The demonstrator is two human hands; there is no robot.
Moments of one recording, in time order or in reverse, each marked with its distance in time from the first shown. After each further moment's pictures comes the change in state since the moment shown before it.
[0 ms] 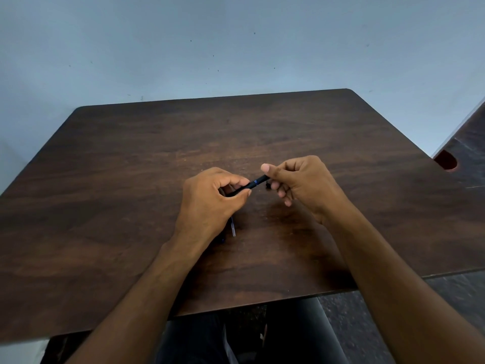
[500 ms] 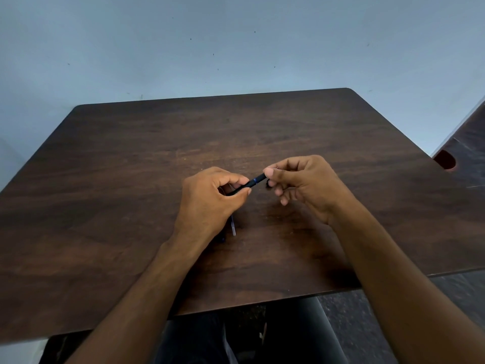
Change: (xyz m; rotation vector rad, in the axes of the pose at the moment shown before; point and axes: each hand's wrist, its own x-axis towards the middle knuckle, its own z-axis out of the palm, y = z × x) left_hand 0.001 -0.001 0.000 -0.009 0.012 -0.003; right_hand 0.000 0.004 -0.009 0.177 -0.099 0.011
